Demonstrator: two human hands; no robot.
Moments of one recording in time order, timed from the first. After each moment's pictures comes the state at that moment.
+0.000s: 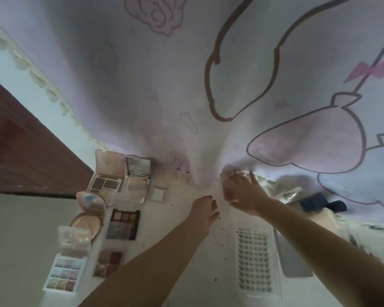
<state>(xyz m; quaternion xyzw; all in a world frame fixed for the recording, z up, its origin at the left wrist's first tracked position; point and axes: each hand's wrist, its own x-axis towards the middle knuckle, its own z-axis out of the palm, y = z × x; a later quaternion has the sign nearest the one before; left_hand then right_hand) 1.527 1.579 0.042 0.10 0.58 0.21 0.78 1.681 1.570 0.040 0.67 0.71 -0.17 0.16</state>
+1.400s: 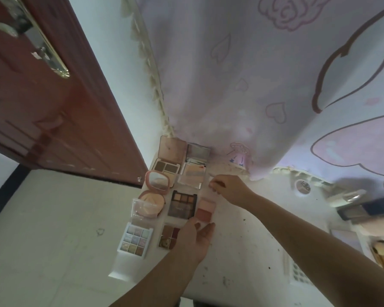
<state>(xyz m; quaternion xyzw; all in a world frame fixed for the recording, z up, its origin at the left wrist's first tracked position) 1.352 1.539 0.043 -0.18 0.55 0.35 0.74 1.503 1.611 0.033 0.67 0.63 -0.38 -0.11</state>
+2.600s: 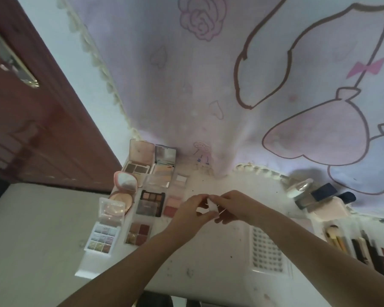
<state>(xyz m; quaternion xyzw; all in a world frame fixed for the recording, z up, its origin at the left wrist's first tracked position) 1.411 1.528 0.073 0.70 0.49 0.18 0.49 1.571 1.521 0.105 0.67 0.41 -0.61 -0.14</state>
